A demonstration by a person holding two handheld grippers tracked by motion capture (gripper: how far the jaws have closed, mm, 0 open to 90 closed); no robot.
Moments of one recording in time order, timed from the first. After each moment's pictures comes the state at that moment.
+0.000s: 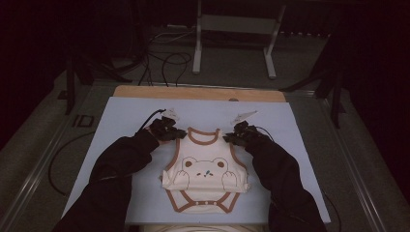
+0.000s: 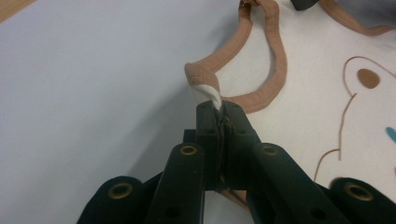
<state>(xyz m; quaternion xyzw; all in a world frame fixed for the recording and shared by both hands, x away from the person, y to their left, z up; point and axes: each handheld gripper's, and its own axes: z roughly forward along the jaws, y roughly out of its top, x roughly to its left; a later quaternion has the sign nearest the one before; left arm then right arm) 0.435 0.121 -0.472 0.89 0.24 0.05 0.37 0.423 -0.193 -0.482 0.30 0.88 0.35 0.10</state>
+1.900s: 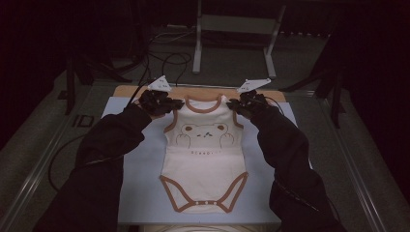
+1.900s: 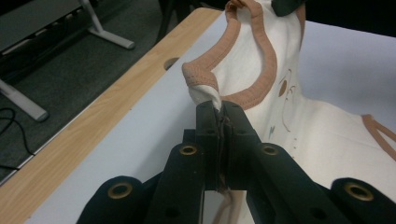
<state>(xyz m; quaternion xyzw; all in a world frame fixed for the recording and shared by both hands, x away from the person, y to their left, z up) 0.433 0.134 -0.363 0.86 0.21 0.15 0.43 0.441 -0.190 -0.368 0.27 0.86 0.39 0.21</state>
